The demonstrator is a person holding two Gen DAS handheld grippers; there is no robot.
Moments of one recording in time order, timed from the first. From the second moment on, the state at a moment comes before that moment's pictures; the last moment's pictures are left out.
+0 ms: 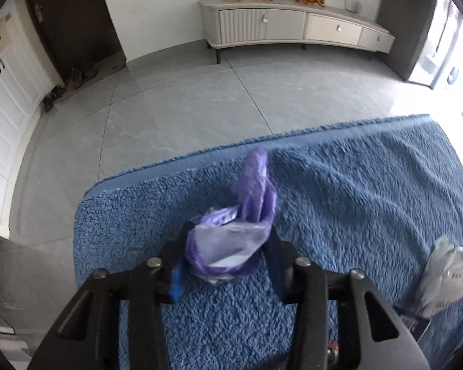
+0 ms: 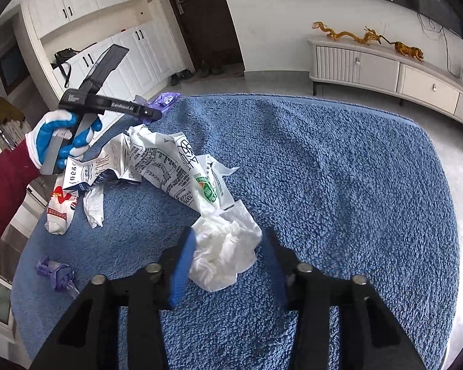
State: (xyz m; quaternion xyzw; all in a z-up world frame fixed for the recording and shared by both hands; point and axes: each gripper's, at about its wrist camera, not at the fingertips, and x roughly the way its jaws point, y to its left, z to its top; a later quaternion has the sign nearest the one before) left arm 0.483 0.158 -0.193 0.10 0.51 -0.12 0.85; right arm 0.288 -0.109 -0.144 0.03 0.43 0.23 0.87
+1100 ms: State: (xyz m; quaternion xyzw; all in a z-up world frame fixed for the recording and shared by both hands) left arm 0.230 0.077 -0.018 0.11 0.34 -0.24 0.90; right arm 0.106 -0.222 -0.044 0.08 0.31 0.15 0.93
